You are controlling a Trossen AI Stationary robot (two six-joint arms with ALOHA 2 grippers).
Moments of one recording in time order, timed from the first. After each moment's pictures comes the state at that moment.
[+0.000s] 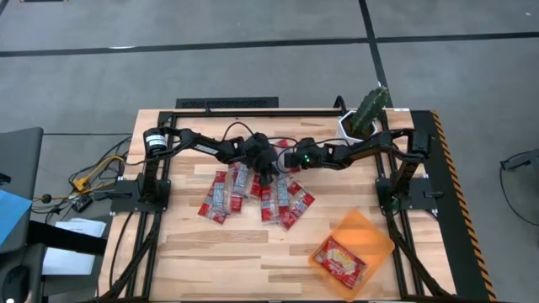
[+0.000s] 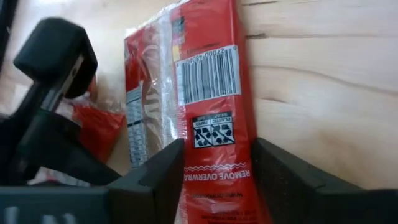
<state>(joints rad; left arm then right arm) 0.32 2.02 1.04 0.24 0.28 -0.05 -0.27 1.79 0.75 0.22 0.12 1.09</state>
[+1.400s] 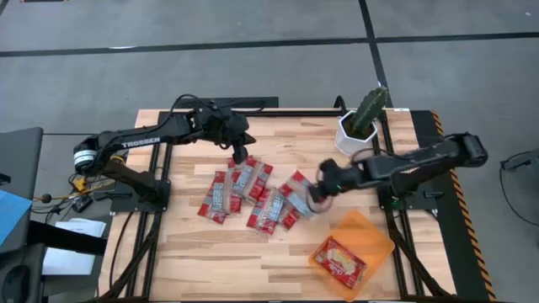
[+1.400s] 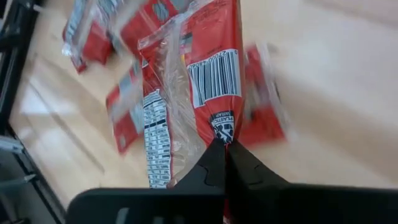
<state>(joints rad) 0.38 1.36 1.11 -0.31 0.09 -0.05 0.19 1.20 0.82 -0.54 0.17 1.26</state>
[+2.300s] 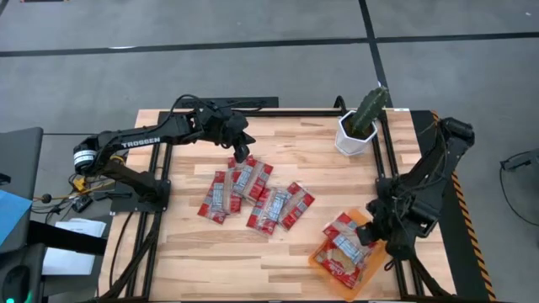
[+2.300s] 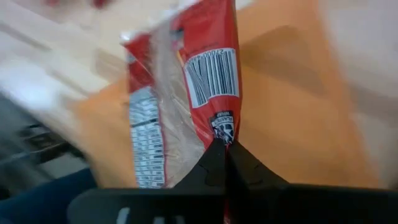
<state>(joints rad) 0.38 1.36 1.11 -0.32 0.07 -0.17 1.03 1.12 0.82 -0.95 0.30 2.21</state>
